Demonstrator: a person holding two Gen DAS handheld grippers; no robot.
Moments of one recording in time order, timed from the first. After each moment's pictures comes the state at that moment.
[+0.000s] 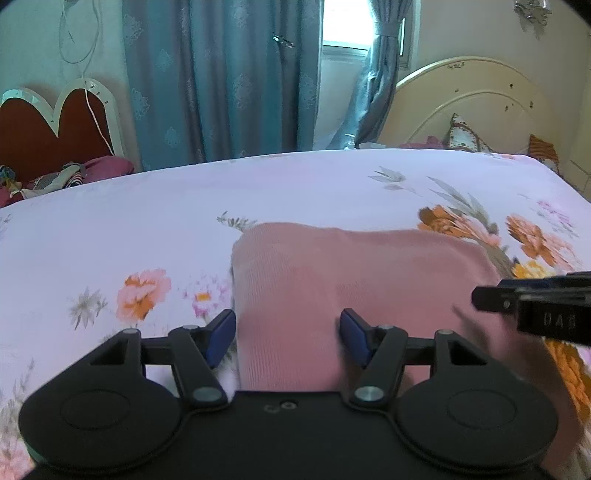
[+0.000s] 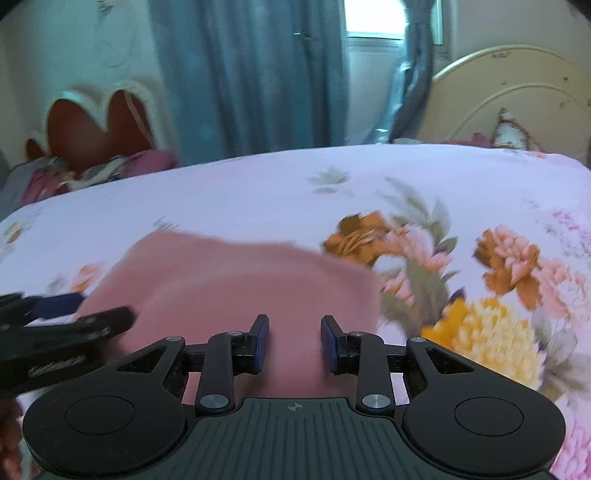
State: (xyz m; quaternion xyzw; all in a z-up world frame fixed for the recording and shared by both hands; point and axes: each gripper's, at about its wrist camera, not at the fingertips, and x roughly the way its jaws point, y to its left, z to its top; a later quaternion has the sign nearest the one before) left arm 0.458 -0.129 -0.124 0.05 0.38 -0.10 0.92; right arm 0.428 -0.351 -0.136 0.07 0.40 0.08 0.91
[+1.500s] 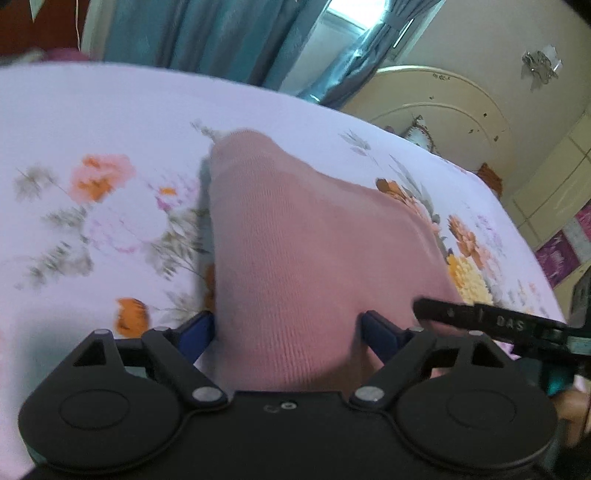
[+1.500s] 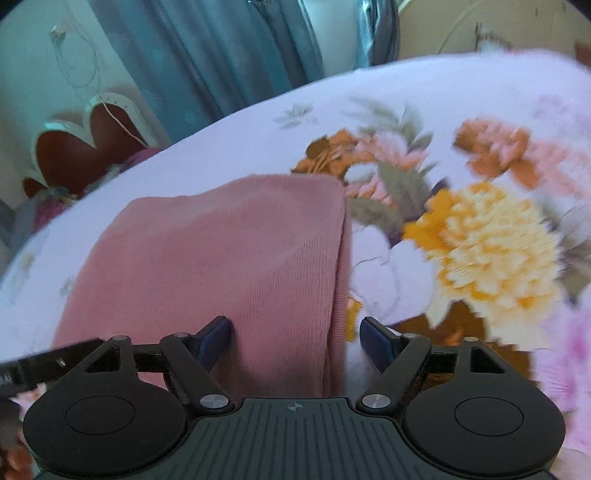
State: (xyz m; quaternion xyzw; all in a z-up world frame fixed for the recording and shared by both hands) left arm 0.457 -0.085 -0.156 -0.13 0.47 -0.20 0.85; right arm 0.428 -0.391 -0.181 0.20 0.44 0.08 0.87
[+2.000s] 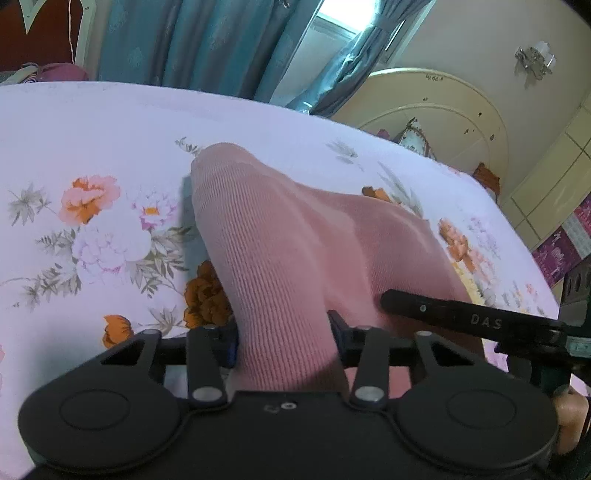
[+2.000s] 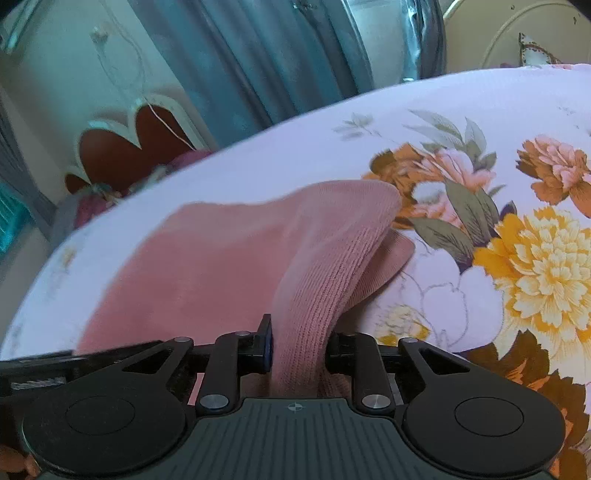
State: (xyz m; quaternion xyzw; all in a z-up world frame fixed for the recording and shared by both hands) left arm 0.451 -0.098 -0.133 -0.11 0.45 -0.20 0.86; right arm 0.430 -0.371 -0.160 0.21 0.41 0.15 0.87
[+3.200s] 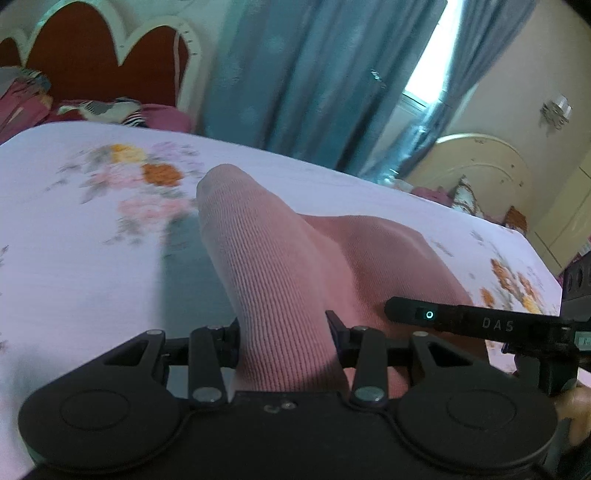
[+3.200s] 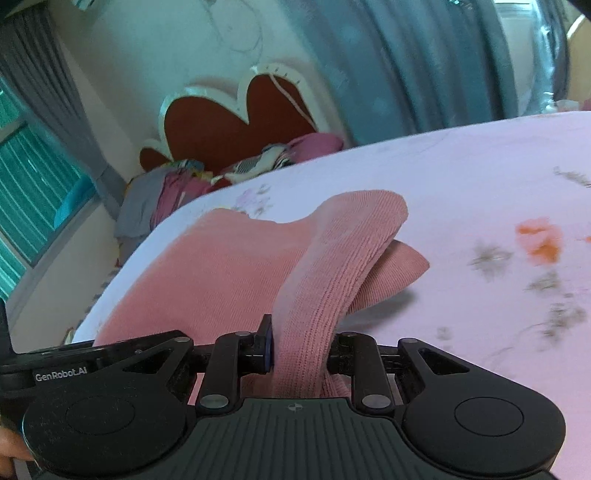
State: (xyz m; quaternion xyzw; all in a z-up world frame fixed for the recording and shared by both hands) left arm 0.445 0.330 -0.081 -0.10 0.40 -0.15 0.90; right arm 0.465 0.090 -0.117 0.20 0.40 0.23 0.87
